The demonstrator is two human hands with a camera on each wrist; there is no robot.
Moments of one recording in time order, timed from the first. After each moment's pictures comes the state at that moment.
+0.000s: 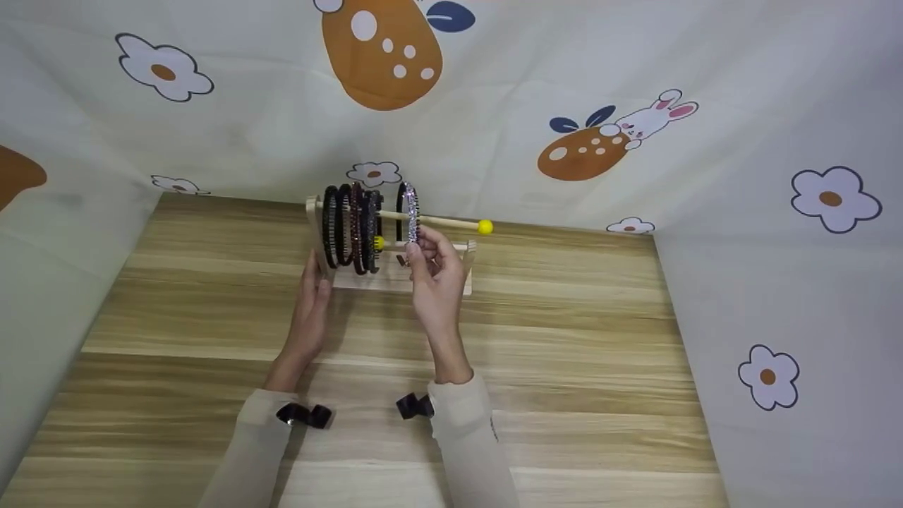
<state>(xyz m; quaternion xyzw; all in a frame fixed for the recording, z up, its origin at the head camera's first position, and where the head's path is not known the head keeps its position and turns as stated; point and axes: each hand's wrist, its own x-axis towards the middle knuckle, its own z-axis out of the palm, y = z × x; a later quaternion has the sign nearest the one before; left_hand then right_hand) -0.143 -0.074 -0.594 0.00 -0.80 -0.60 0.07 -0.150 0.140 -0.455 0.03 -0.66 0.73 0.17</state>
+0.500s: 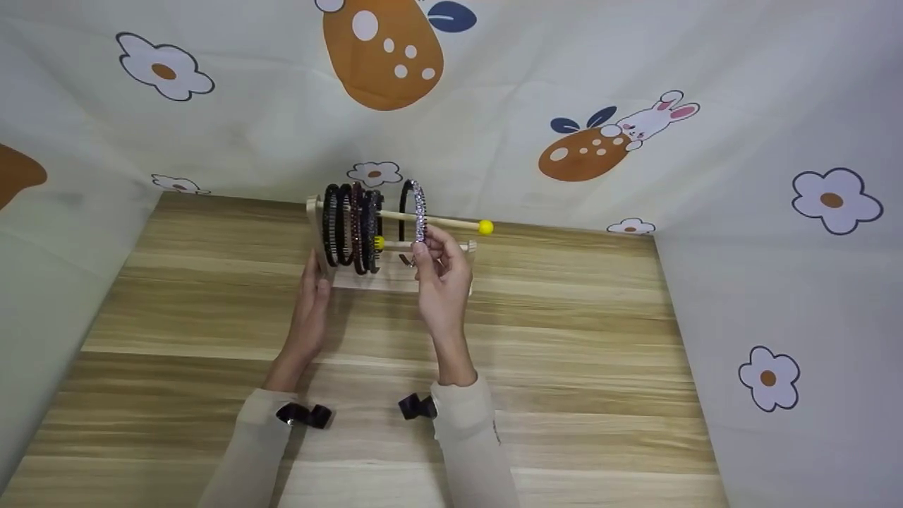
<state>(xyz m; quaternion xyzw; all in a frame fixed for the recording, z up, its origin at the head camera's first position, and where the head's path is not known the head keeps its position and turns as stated) -0.142 -0.075 -0.595 0.00 -0.80 -0.60 0.07 -0.146 0.146 -0.449 0.03 -0.64 0.75 0.18</state>
